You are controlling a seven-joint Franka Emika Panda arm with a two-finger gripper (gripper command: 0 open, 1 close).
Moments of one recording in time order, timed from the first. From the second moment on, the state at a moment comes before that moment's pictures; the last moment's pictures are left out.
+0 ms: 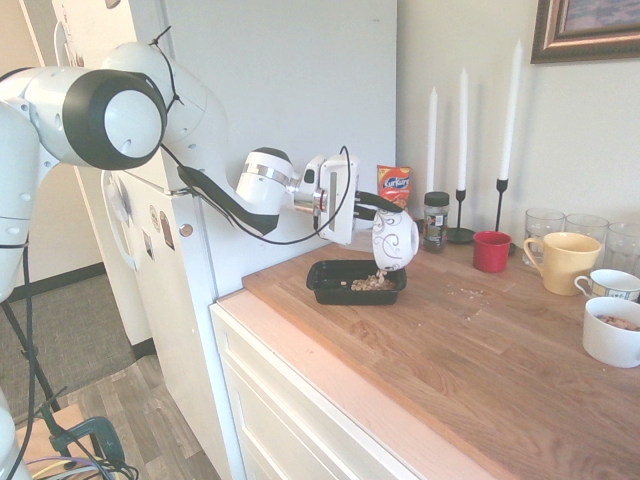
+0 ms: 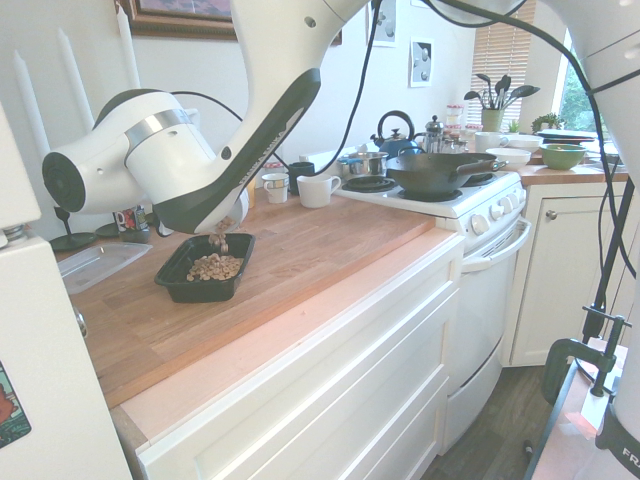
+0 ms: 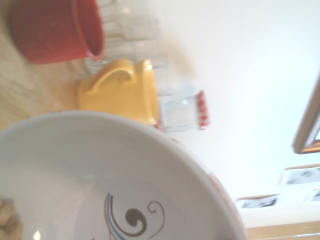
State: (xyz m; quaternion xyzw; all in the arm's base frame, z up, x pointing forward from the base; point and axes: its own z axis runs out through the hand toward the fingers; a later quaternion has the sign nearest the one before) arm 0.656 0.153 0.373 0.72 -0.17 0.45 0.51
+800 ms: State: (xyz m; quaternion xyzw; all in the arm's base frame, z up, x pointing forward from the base) arm 0.656 0.168 0.354 0.68 -0.14 0.47 0.55
